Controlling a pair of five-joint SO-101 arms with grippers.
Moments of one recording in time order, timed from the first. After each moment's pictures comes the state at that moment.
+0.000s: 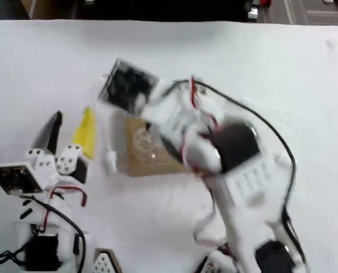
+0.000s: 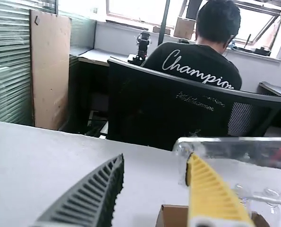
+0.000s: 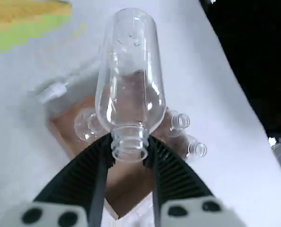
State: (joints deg) left arm -7.3 -104.8 75.3 40.5 12.3; right arm -34.9 -20.5 -16.1 90.8 37.2
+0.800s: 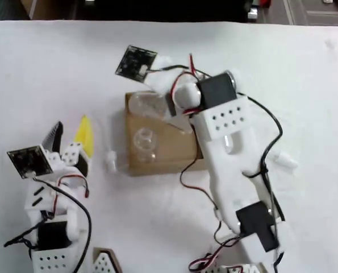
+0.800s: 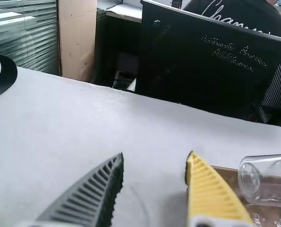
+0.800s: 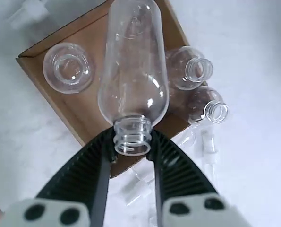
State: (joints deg) left arm -12.8 -104.0 91.9 33.2 12.3; right arm -25.4 -1.1 -23.1 97.3 46.9
